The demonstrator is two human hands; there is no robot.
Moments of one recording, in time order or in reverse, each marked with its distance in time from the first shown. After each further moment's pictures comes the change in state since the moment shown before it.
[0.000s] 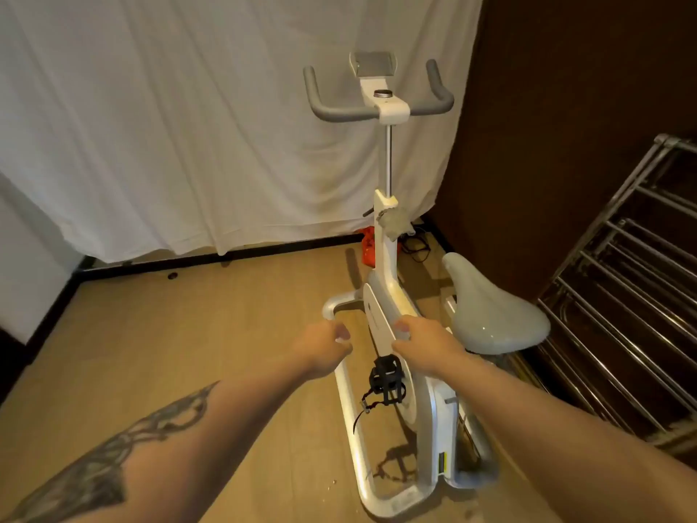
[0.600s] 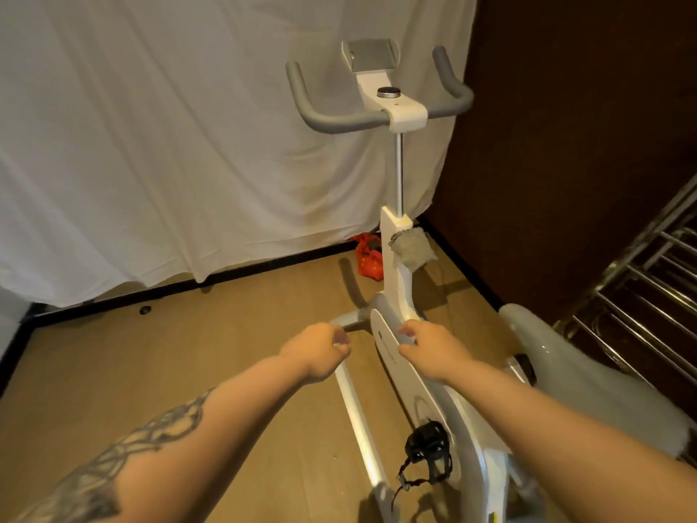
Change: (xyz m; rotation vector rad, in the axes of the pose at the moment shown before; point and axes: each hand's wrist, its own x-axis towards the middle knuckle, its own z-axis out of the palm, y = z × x) left_hand 0.197 -0.074 -0.092 0.138 -0.100 0.074; right_hand 0.196 -0.046 -0.005 0.058 0.033 0.101
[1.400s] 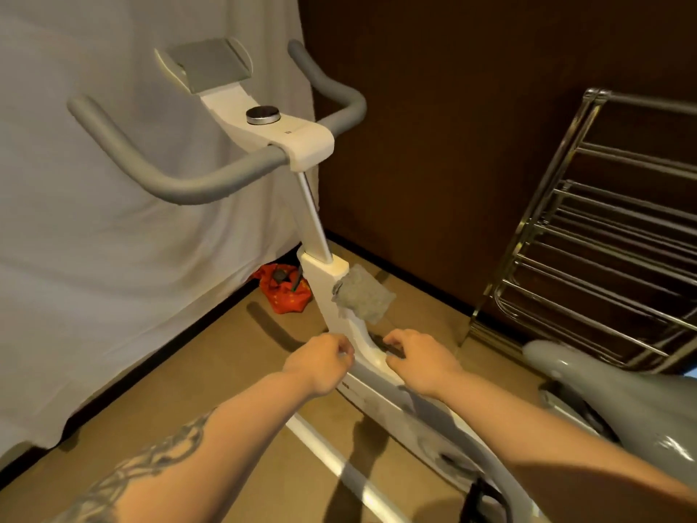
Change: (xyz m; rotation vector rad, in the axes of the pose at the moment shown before) left_hand 0.274 0.001 -0.061 0.128 -0.348 0.430; right_hand 0.183 -0.009 -0.017 0.107 0.194 0.376
